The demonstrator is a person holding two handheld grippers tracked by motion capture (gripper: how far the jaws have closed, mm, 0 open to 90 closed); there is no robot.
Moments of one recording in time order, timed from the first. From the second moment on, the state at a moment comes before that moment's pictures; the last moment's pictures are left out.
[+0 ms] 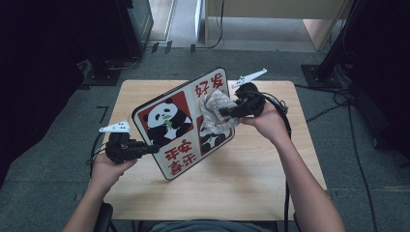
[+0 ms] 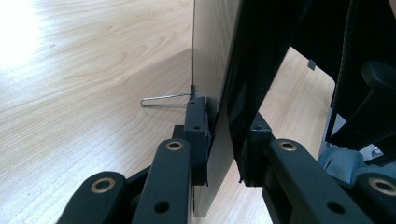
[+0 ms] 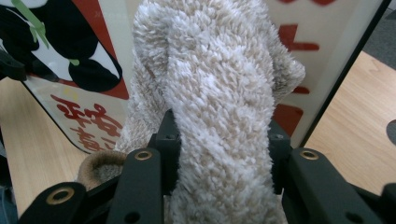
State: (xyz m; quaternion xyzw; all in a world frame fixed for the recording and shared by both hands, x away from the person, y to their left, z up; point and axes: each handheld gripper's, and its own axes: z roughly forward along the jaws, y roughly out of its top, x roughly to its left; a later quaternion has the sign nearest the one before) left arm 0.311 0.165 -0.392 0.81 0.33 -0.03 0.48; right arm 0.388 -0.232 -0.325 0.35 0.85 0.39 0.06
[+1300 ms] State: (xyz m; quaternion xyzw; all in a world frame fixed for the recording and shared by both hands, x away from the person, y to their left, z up) left arm 0.311 0.165 -0.392 0.81 0.33 -0.03 0.48; right arm 0.374 -0.242 -0.394 0.36 0.85 0.38 0.03
